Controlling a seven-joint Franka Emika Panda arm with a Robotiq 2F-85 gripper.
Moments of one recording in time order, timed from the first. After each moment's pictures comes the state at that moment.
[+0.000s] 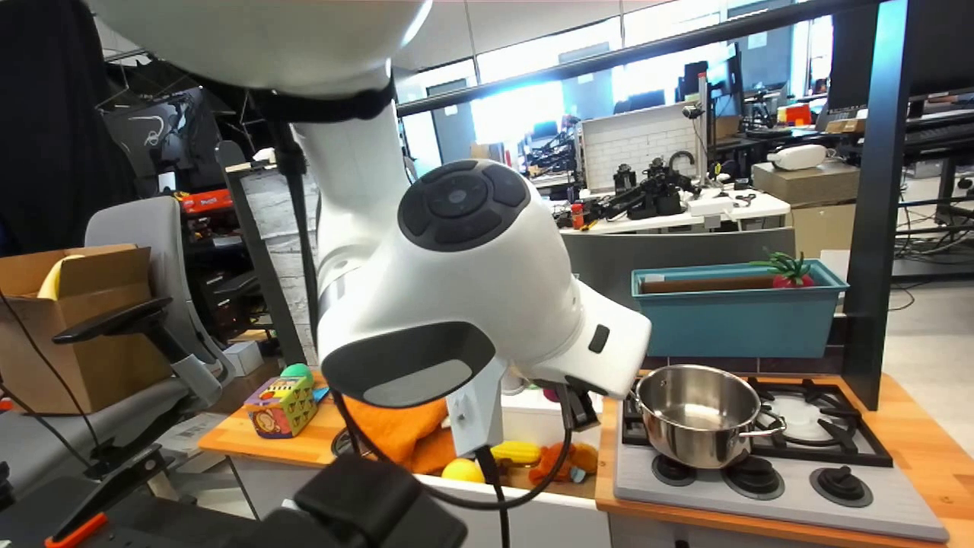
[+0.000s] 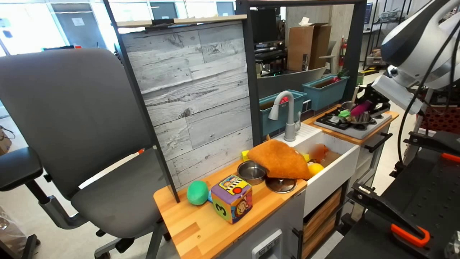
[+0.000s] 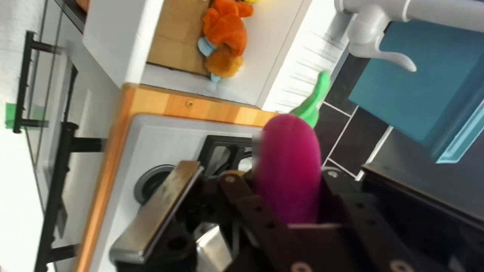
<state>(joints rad) -1.25 1.02 0.72 -2.19 0.15 3.52 0.03</state>
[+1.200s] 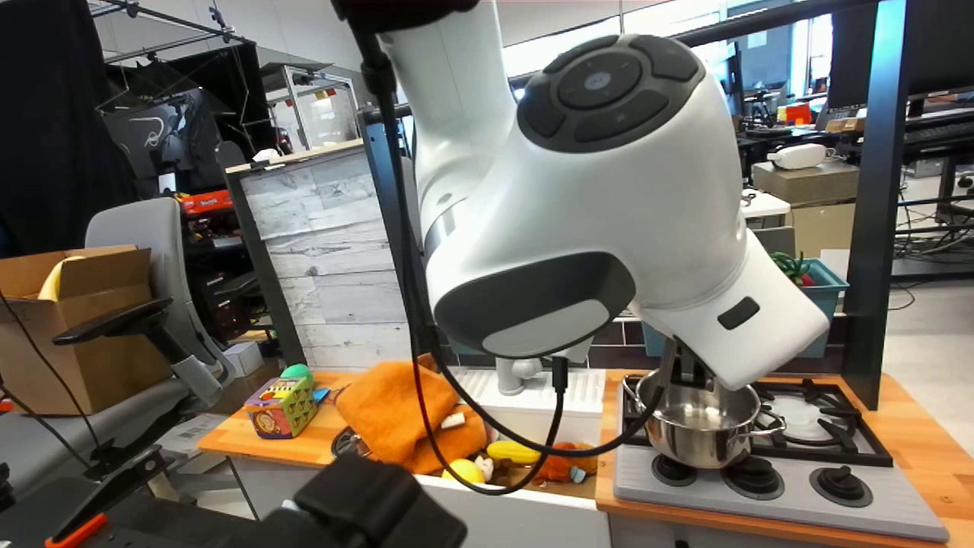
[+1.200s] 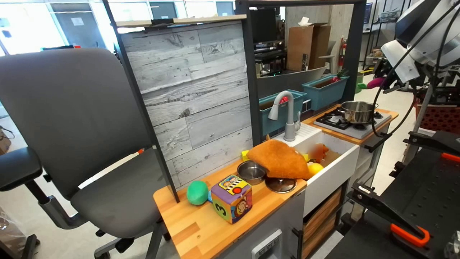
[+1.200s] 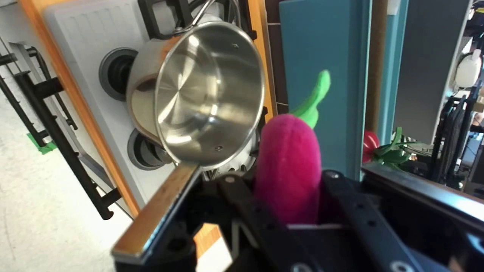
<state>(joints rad) -1.34 0.99 0.75 -2.03 0.20 3.49 0.51</state>
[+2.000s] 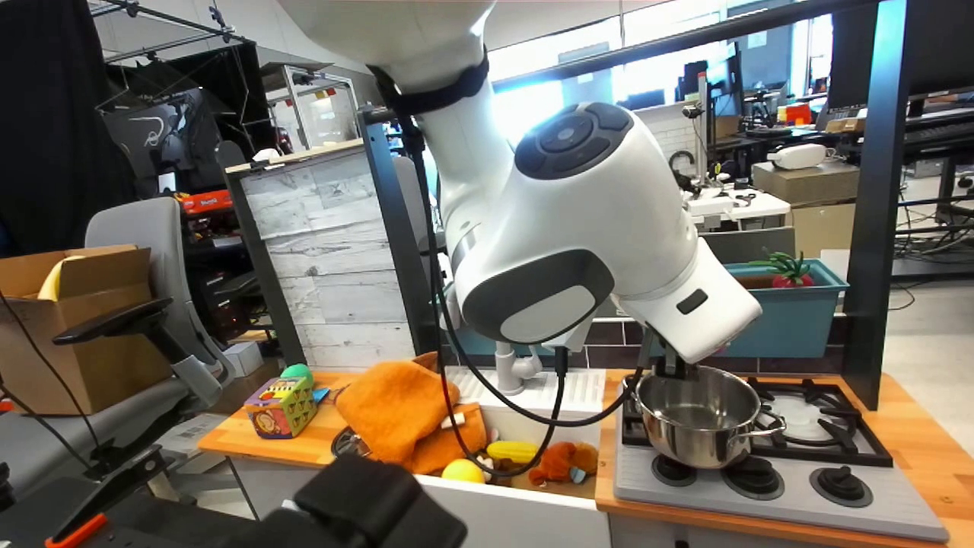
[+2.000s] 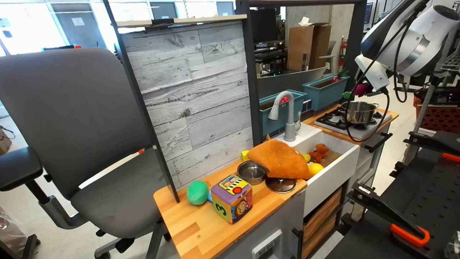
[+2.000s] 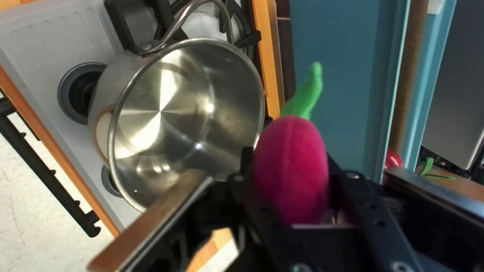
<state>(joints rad) -0.97 1.00 0.49 -1.82 0.34 3.47 0.60</state>
